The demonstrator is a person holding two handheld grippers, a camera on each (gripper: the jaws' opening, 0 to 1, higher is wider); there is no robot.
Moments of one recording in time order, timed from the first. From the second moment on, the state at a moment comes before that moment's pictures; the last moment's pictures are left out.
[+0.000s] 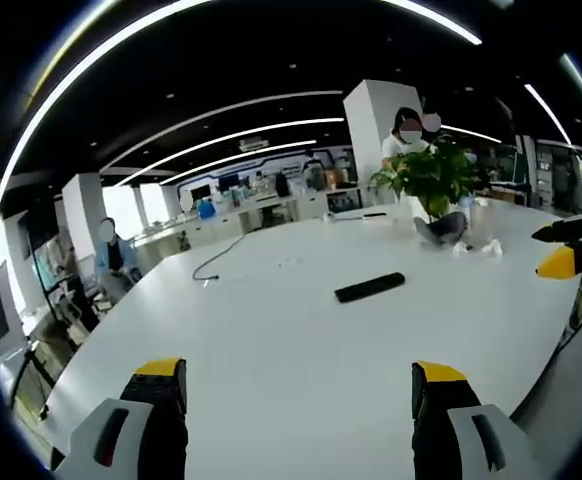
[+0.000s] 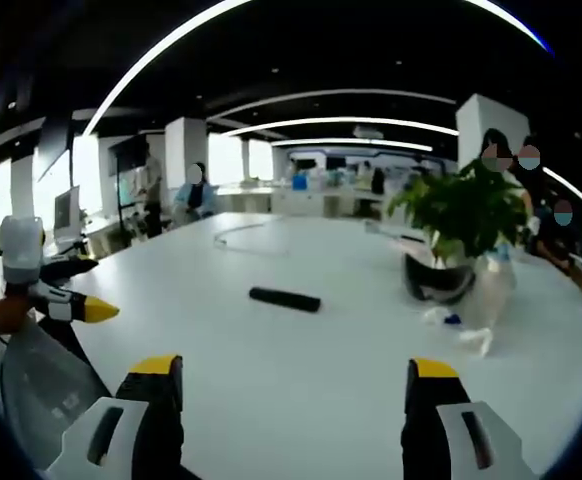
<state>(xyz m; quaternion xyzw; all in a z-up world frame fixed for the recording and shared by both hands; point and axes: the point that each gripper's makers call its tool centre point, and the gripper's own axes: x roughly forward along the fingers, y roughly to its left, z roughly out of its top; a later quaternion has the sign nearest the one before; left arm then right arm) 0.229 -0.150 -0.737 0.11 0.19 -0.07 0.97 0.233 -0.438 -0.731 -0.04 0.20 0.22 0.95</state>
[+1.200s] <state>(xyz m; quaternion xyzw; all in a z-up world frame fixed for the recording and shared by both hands) 0.229 -0.153 -0.739 0.12 0.20 -0.07 0.97 0.233 -0.438 -0.731 -0.04 0.20 0.22 0.95</state>
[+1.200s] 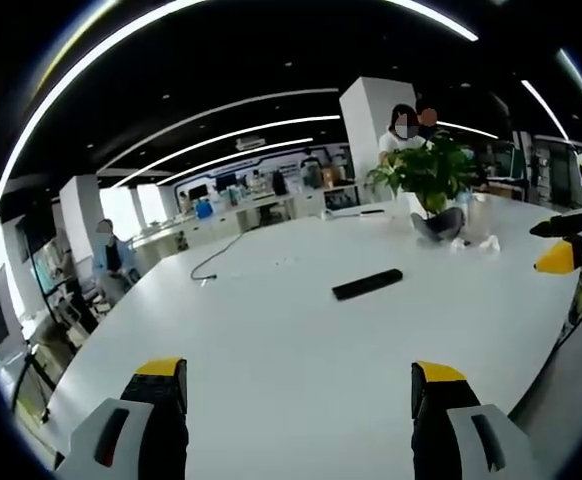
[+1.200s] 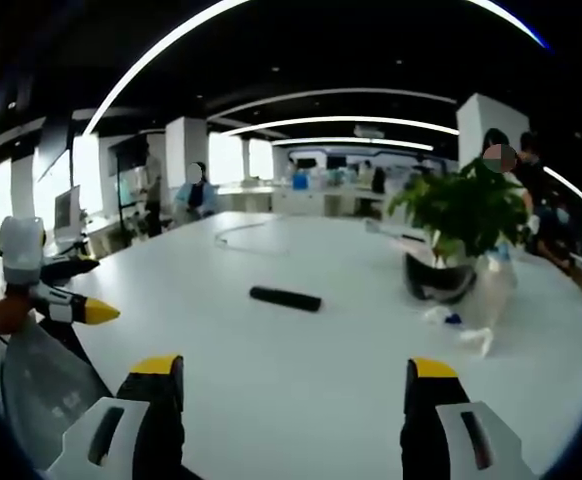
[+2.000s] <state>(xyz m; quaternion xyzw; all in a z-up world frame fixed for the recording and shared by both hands) 0.250 -0.162 -0.723 0.11 0.19 -0.09 0.97 0.234 -0.440 -0.728 -0.03 0.20 0.22 0.96</state>
